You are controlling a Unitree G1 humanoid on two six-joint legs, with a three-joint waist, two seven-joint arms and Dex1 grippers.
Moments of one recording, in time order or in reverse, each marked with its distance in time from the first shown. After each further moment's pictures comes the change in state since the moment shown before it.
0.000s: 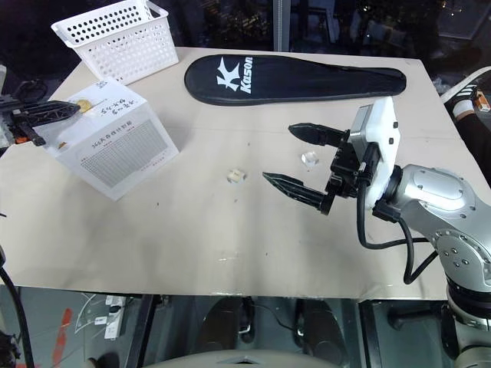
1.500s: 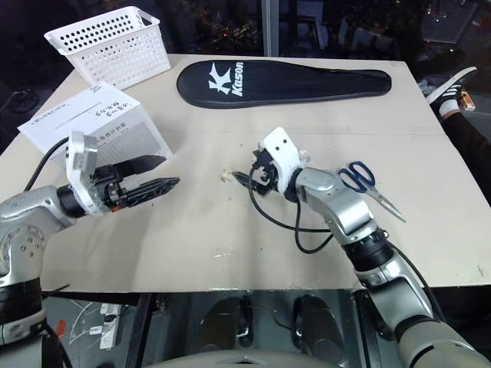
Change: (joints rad) left arm 0.980 -0.368 0.361 -1.414 -0.456 0.458 0.315; right arm -0.249 0.482 0.501 0.753 -0.628 -0.194 -0.115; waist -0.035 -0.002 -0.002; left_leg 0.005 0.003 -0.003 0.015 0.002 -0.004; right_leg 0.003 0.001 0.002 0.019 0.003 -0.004
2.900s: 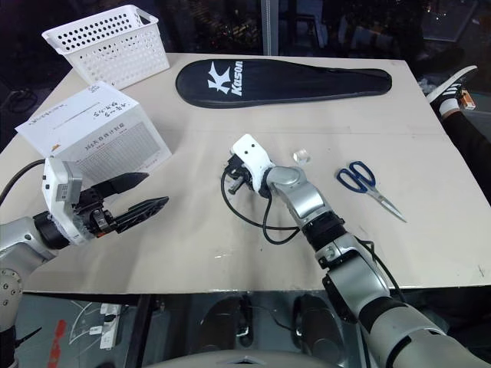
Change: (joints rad) left arm 0.246 0.016 0.101 -0.213 -0.108 -0.060 0.135; right arm -0.129 0.215 -0.043 0.444 -0.218 -0.191 0.128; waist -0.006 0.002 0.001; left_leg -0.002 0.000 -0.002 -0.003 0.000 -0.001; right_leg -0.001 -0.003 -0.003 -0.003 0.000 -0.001
